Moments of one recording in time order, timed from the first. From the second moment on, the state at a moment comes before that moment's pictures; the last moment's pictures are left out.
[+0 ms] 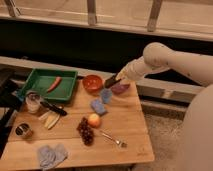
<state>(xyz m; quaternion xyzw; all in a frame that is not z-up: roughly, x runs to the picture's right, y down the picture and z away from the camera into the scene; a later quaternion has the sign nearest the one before) 0.102 -0.052 0.747 -0.28 0.01 0.86 0.42</state>
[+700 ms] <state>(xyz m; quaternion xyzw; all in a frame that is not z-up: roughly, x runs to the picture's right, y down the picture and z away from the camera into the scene) 0.175 -0.077 0.803 -0.23 0.02 0.91 0.34</state>
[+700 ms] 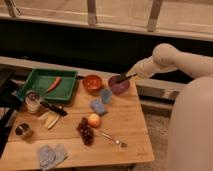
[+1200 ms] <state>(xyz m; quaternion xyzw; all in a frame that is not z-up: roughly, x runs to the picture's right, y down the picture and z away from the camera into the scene) 0.188 -0.065 0.850 -0.23 0.04 0.93 0.30</state>
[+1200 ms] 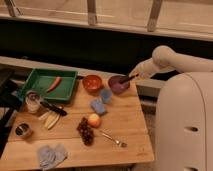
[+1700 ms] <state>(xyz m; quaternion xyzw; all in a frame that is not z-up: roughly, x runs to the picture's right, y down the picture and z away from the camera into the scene) 0.158 -0.069 0.891 -0.25 0.05 0.93 0.28</state>
